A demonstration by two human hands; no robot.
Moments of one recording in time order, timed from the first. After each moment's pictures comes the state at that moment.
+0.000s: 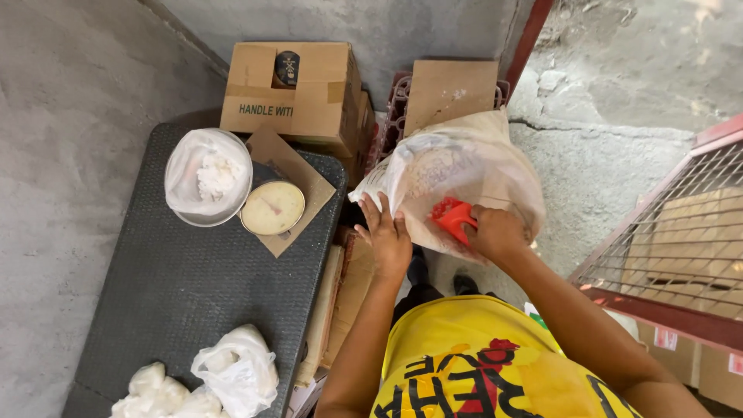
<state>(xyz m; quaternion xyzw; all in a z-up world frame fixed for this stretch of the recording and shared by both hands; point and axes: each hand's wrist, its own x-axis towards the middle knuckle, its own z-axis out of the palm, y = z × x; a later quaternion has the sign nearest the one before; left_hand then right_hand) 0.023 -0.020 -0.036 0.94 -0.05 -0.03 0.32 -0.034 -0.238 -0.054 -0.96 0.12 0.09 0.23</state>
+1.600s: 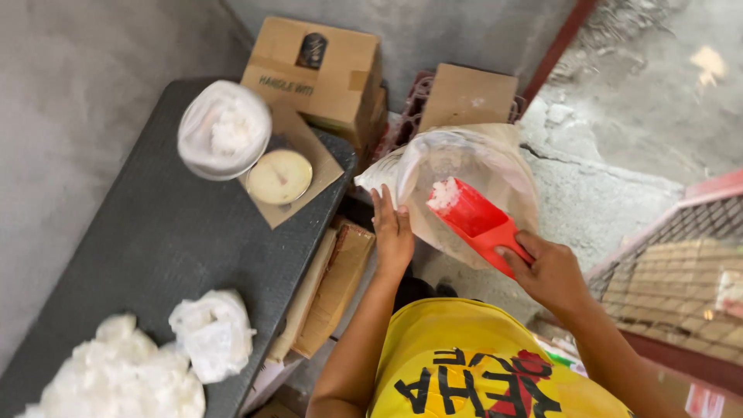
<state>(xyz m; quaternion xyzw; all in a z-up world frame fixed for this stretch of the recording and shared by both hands) -0.009 -0.019 -0.037 0.86 -0.04 0.05 0.51 -0.128 -0.266 0.064 -0.93 0.09 -0.02 0.35</state>
